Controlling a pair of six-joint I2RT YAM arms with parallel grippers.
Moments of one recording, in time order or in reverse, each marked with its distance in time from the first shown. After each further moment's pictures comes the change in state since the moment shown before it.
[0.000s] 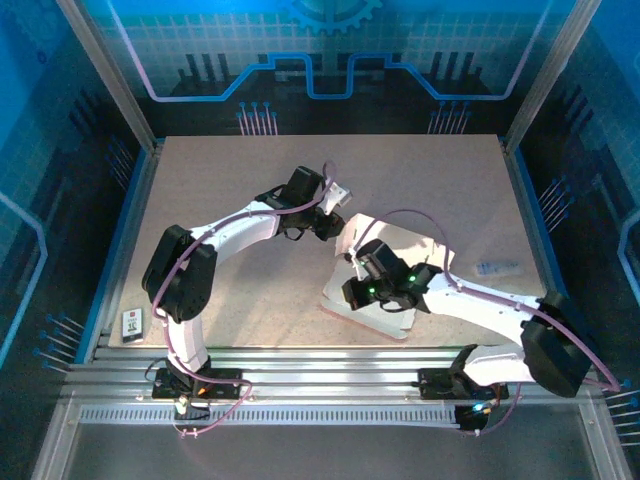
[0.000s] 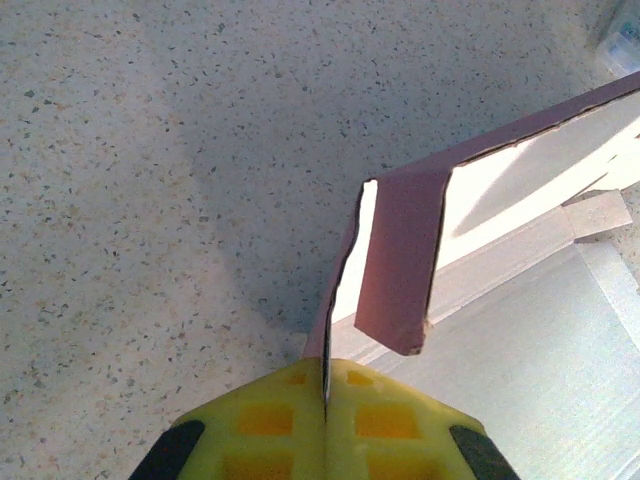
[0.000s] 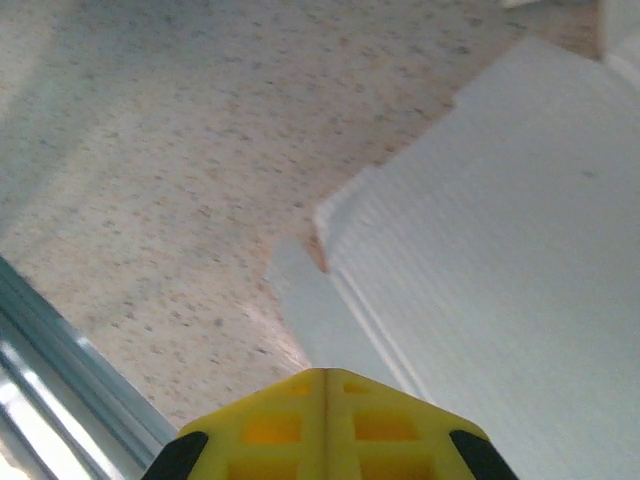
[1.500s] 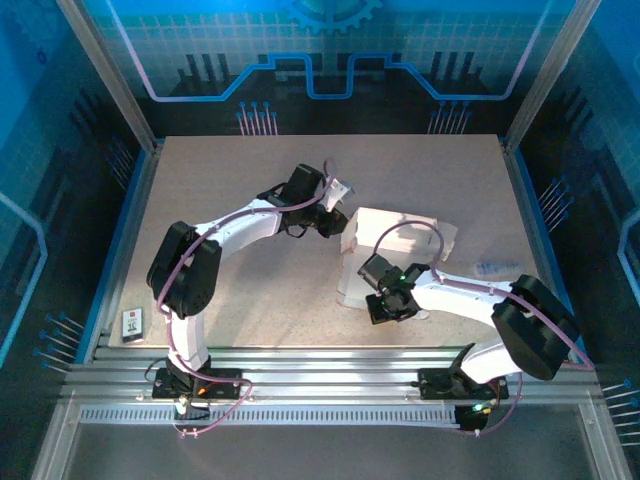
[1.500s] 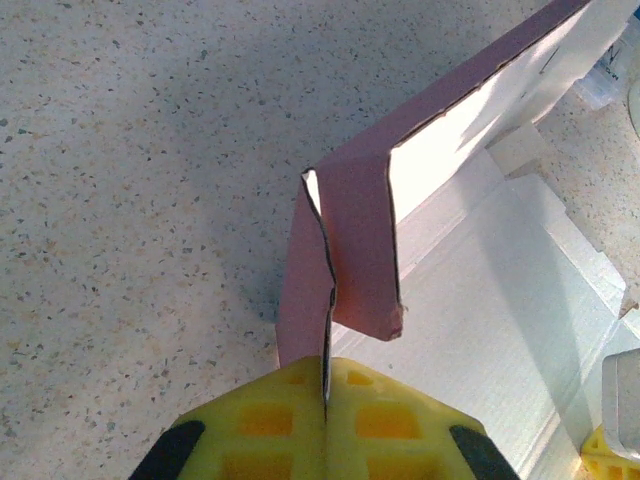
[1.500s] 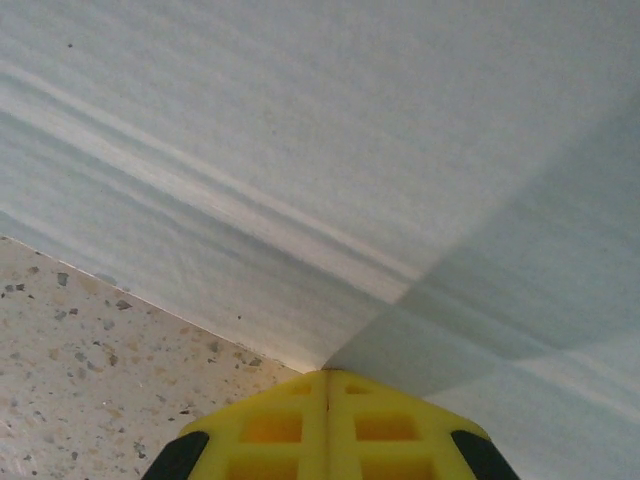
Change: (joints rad) left arm 0.011 0.039 0.023 0.041 0.064 -0.016; right arm -0.012 0.147 -0.034 -0.234 0.159 0.085
